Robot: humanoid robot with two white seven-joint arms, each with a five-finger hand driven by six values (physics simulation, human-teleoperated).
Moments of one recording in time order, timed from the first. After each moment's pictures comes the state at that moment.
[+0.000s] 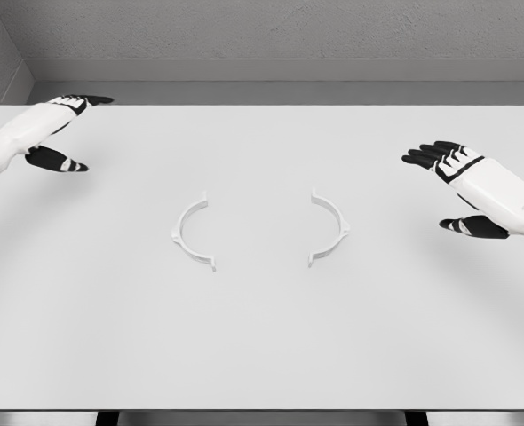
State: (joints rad) left arm -0.62 0.66 -0.38 -0.99 -0.37 -0.61 -0.29; right arm -0.02 -0.58 -0.14 -1.73 0.44 -0.61 0.44
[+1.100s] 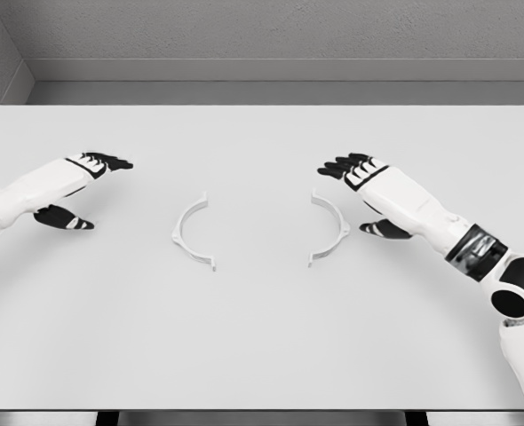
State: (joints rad) left arm -0.37 0.79 -0.39 -1.31 -0.36 -0.61 -0.29; right arm -0.14 -0.33 0.04 -1.63 0.70 -0.61 0.40
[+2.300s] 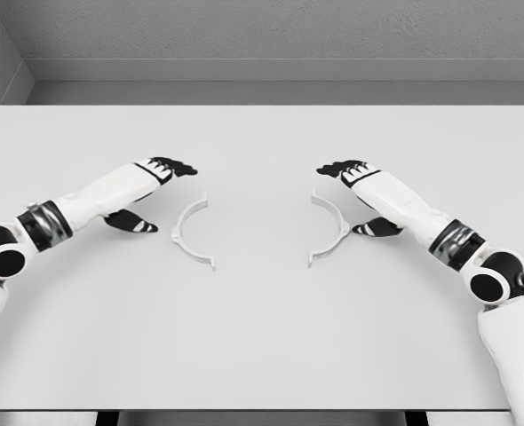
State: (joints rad) left arm -0.40 0.55 -0.41 -1.28 -0.48 -0.61 -0.29; right arm -0.23 -0.27 0.06 -1.40 0.71 -0.61 0.40
